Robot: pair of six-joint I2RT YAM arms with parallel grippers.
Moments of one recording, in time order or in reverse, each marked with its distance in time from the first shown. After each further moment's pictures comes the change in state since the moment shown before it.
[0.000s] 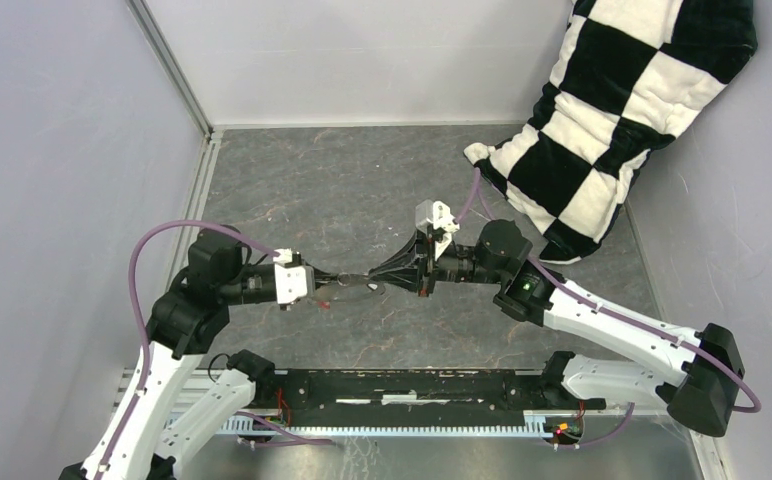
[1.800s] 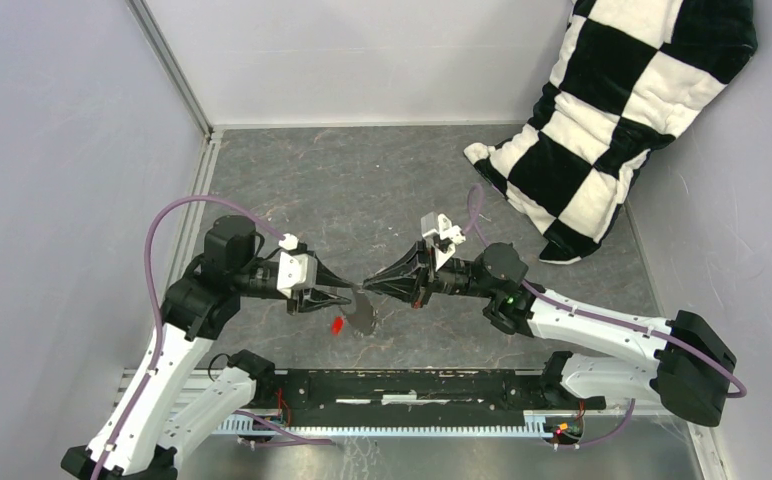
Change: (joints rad) left arm 0.000 0.079 -0.017 0.023 0.224 -0.127; right arm 0.044 0.058 -0.185 0.424 0.037 0.171
